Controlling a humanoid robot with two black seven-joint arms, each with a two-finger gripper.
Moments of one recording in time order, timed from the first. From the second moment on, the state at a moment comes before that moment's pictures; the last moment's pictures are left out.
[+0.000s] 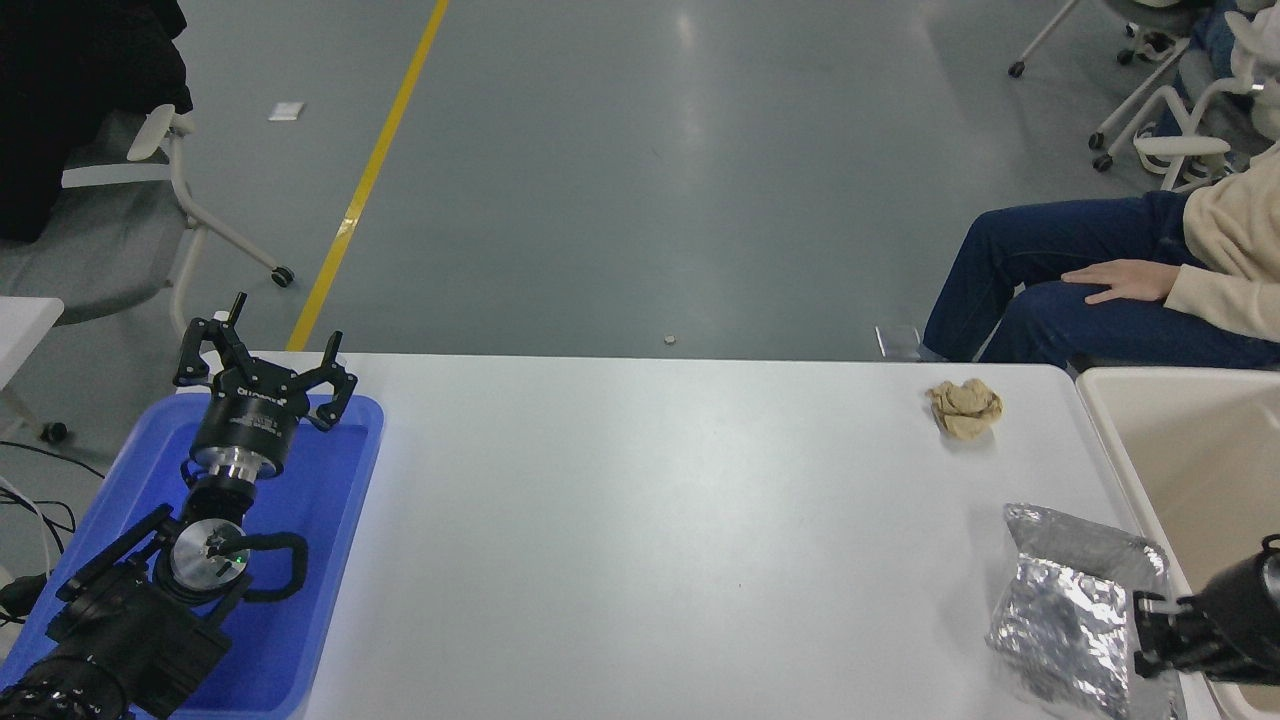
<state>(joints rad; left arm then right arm) -0.52 0.25 -1.00 -0.52 -0.07 -0.60 -0.40 1.51 -0.88 -1.08 1.26 -0.57 0.60 0.08</state>
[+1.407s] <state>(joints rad) -0.52 0.25 -0.99 -0.52 -0.07 -0.60 -0.40 2.49 -0.65 -1.54 1.39 -0.45 0.79 0.08</state>
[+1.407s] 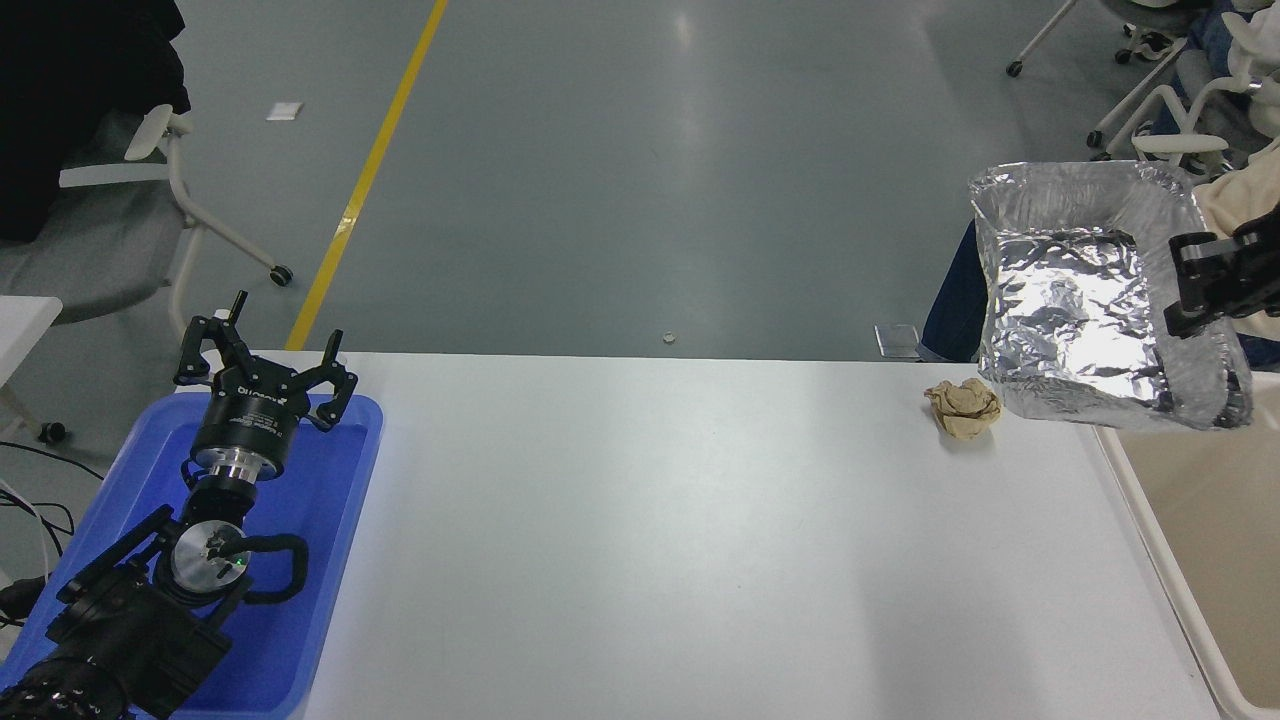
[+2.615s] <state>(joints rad) -0.52 0.25 -0.99 -0.52 -0.07 -0.60 -0.41 1.38 -0.96 -1.16 0.76 -0.26 0.39 0.07</state>
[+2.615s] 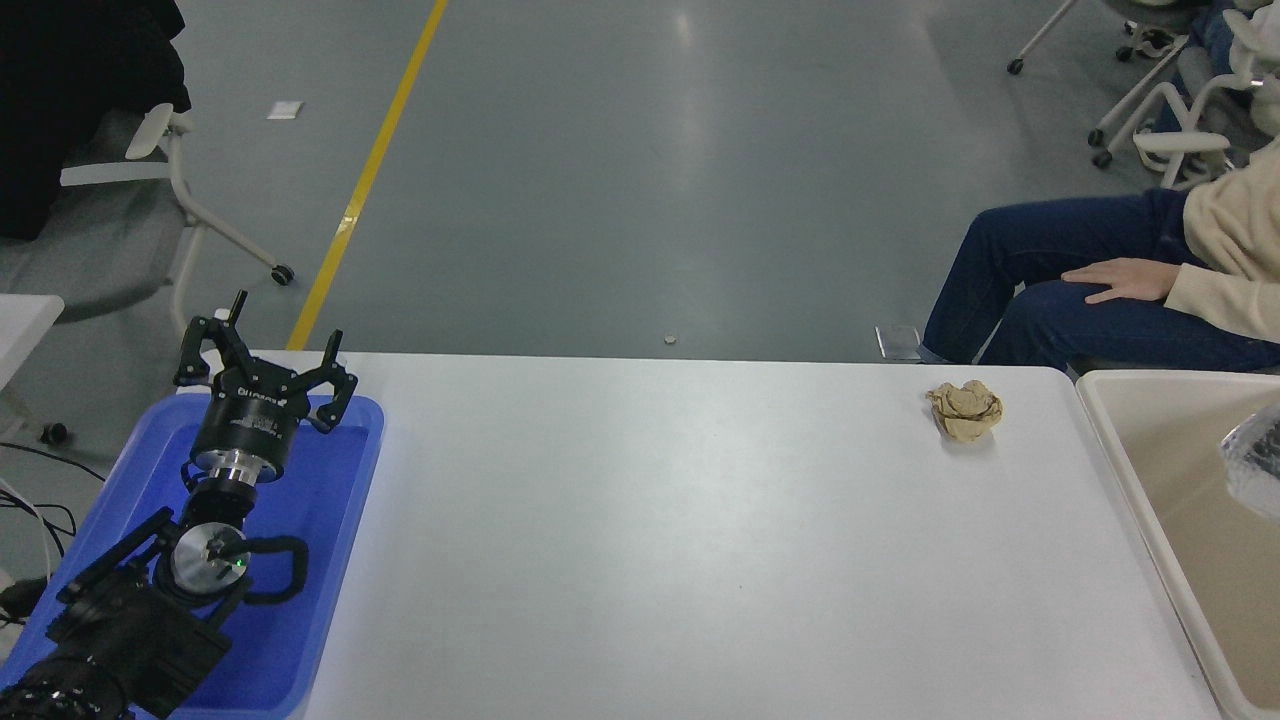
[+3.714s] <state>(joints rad) -0.52 0.25 -0.99 -0.52 -0.07 -0.60 -0.41 0.67 -0.62 -0.69 0.13 -0.16 0.03 -0.09</state>
